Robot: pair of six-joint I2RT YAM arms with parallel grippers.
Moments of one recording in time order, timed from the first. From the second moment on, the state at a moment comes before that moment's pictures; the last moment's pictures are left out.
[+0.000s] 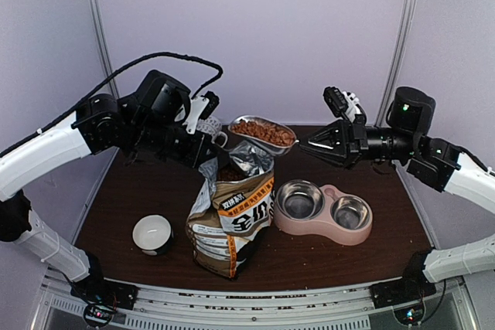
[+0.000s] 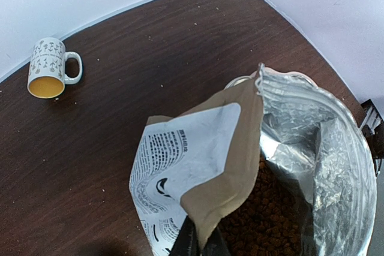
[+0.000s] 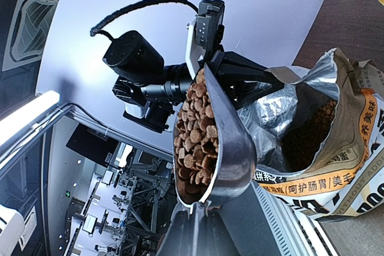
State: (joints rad) left arm -1.00 1.40 1.52 -0.83 -0.16 -0.35; right arm 0.76 1.04 1.01 0.00 -0.75 1.05
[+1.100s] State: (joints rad) left arm -0.97 1.40 1.52 -0.83 -0.13 -0.38; right arm 0.44 0.83 0.81 -0.13 -0.65 1.02
